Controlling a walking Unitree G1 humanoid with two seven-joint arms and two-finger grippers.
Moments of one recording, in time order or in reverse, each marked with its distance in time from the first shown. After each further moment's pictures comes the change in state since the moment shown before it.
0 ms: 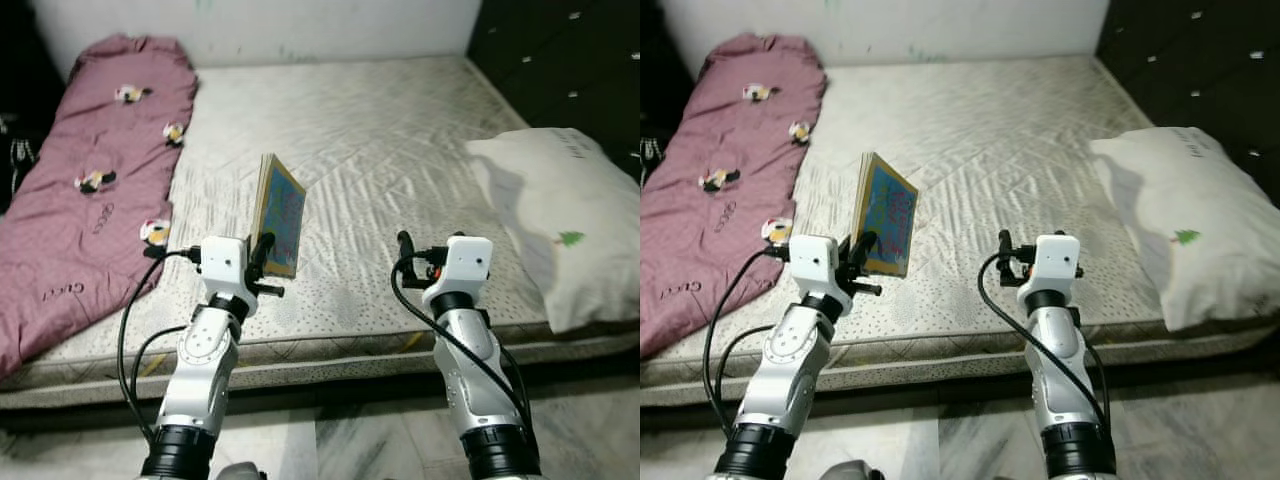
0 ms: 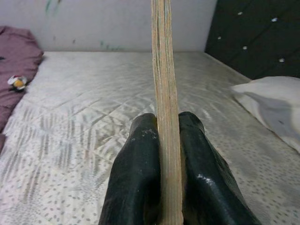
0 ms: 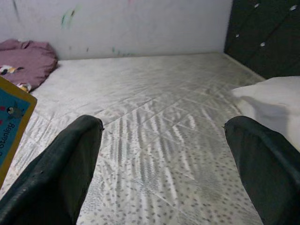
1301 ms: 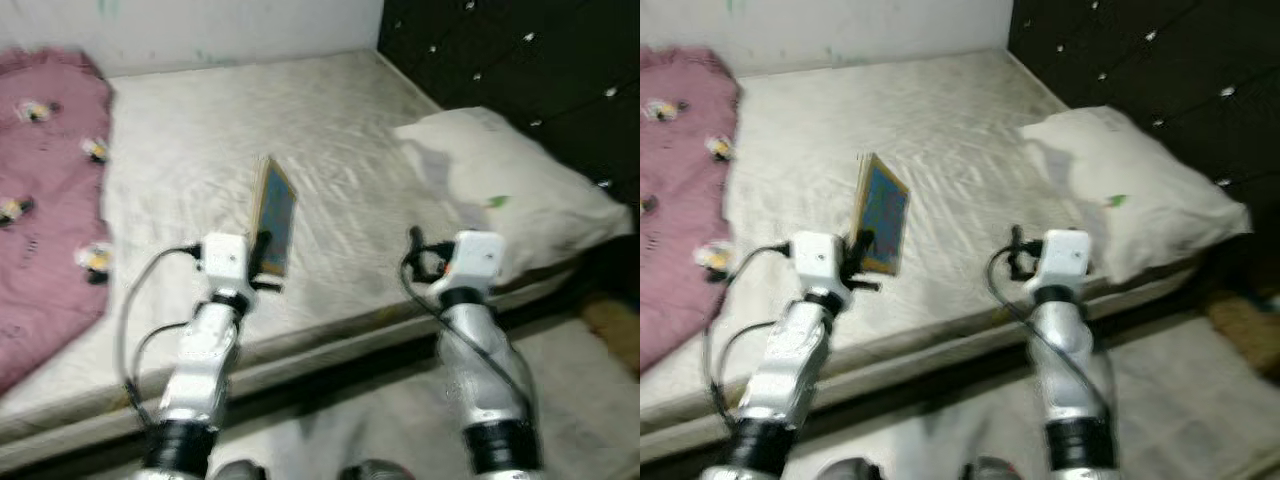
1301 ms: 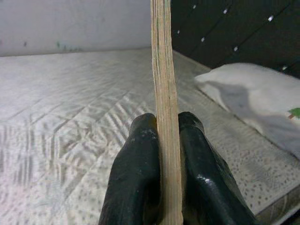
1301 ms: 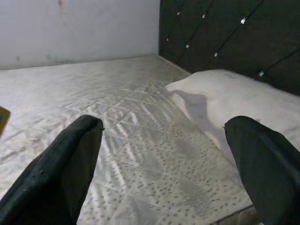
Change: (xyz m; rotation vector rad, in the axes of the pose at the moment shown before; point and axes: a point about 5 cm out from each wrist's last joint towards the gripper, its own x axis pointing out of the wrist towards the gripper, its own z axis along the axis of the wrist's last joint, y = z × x) left arm 0.002 0.006 -0.003 0.057 0.028 0.077; right arm 0.003 -0.002 0.002 0.014 0.000 -0.043
